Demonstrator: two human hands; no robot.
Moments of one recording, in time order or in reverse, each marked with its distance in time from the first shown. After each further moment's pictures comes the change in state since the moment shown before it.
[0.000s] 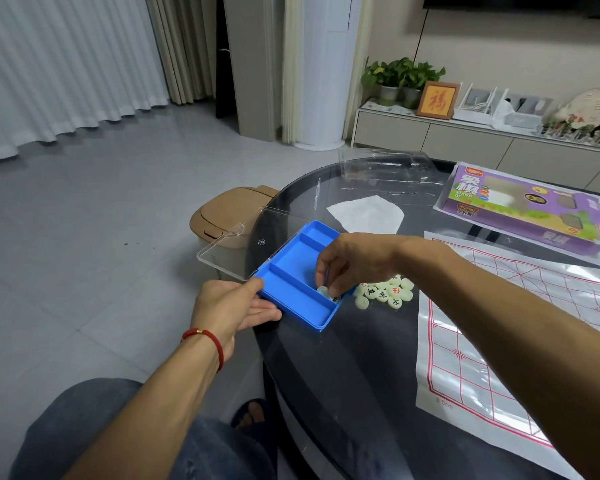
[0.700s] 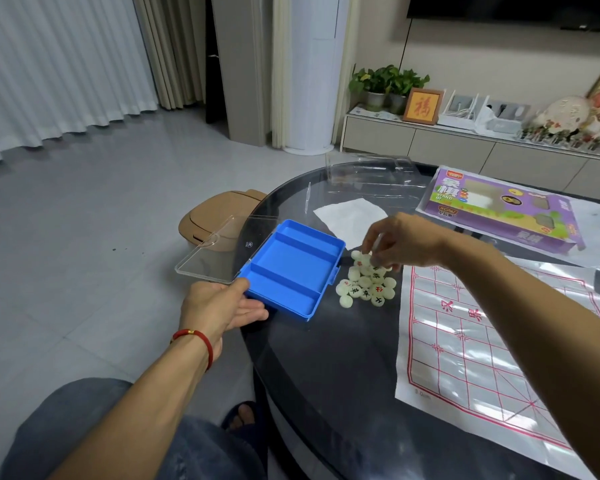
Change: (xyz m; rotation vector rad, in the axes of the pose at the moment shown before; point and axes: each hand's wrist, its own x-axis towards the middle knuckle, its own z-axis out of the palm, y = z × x) left_hand 0.001 -0.005 0.001 0.005 0.023 0.031; right_hand -0.055 0.058 -0.027 0.032 0.350 0.209
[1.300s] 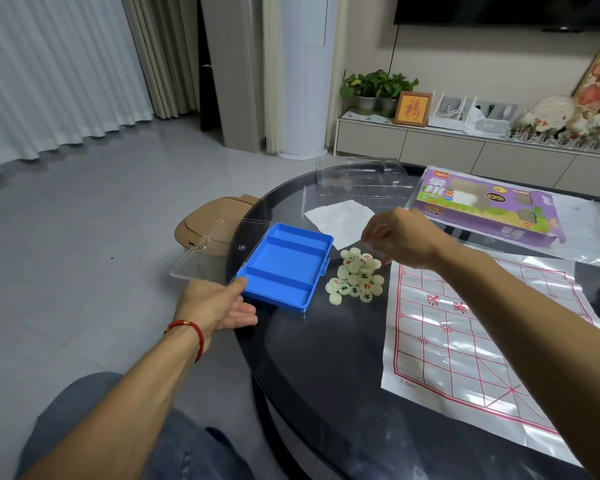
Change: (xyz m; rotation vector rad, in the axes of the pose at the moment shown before) left_hand -0.016 0.015 -0.001 0.151 -0.020 -0.009; right_hand -0.021 0.003 0.002 -0.156 0.304 -0.076
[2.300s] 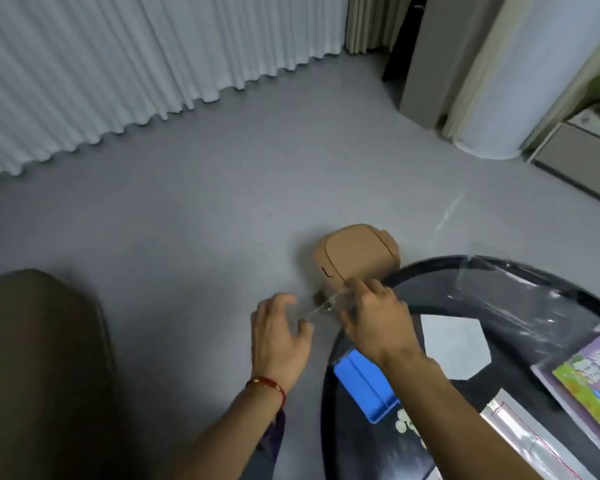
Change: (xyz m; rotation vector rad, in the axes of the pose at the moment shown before) left_hand -0.056 0.172 -0.068 0.382 0.519 0.170; right_hand 0.113 -0.235 -0.090 -0.028 -0.357 -0.183
